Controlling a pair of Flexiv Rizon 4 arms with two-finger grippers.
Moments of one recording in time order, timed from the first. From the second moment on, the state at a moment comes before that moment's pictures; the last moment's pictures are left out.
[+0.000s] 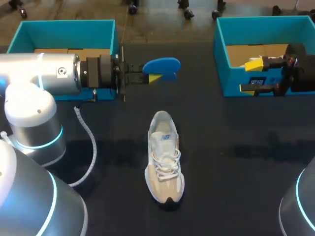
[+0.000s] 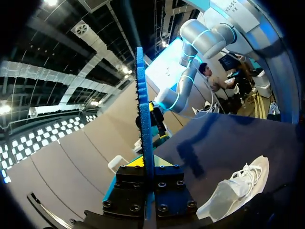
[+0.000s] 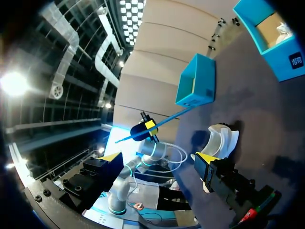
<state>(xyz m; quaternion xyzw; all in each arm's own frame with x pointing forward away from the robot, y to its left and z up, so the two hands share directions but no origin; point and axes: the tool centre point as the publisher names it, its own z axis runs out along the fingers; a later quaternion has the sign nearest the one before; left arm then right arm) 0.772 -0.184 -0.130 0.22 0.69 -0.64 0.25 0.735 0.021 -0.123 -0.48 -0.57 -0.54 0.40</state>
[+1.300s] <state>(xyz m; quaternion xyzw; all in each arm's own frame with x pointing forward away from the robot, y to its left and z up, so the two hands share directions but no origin) 0.763 -0.175 -0.135 0.50 0.45 -0.41 0.61 0.735 0.020 -0.123 -0.48 -0.57 -0.54 0.40</state>
